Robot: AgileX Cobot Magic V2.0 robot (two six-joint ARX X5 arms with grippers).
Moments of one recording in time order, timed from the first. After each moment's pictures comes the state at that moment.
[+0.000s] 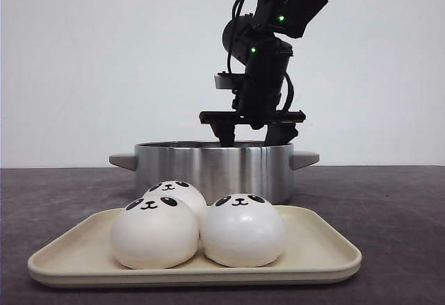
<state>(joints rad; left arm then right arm) -0.18 0.48 0.98 -0.93 0.28 -0.12 0.52 2.19 1.81 -0.60 0.11 0.22</state>
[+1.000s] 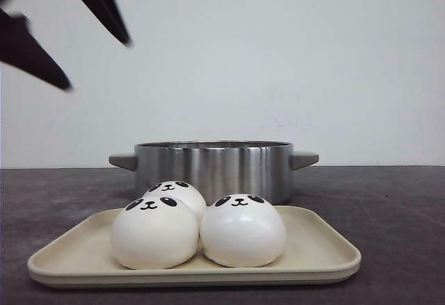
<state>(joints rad) -0.55 1.17 0.98 -0.69 0.28 -0.39 0.82 1.07 1.87 -0.81 0.11 0.11</state>
